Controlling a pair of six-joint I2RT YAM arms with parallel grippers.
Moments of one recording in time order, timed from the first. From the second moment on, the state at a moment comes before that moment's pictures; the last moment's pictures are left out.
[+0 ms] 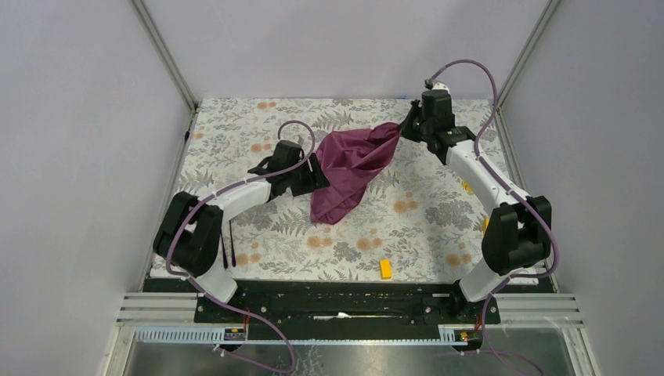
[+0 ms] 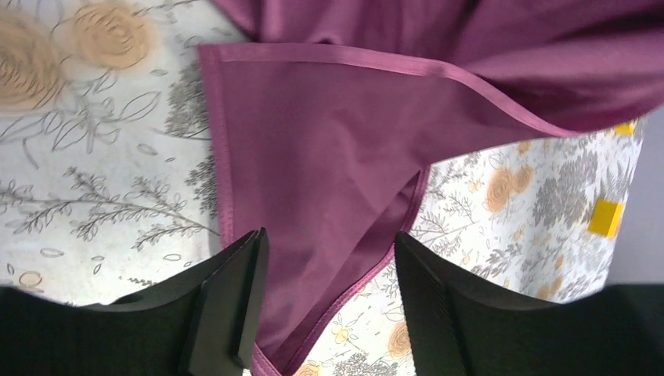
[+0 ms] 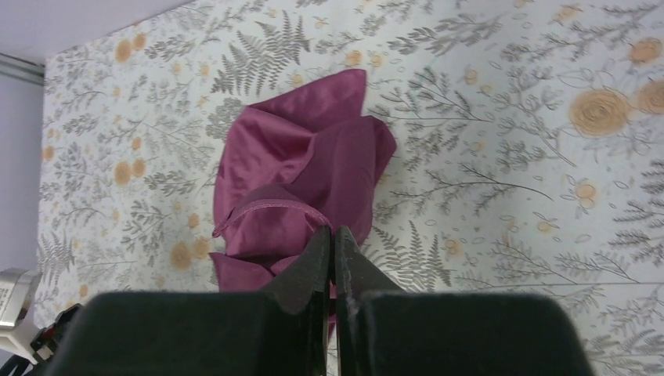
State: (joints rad) left arm -0.47 1.61 0.98 -0.13 0.17 -0.69; right arm 0.29 1.63 1.38 -0.29 0.01 0.52
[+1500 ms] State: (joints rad) left arm -0.31 1.53 1.46 -0.04 -0.09 -0.48; right arm 0.15 2.16 2.19 -0.10 -0.32 0.90
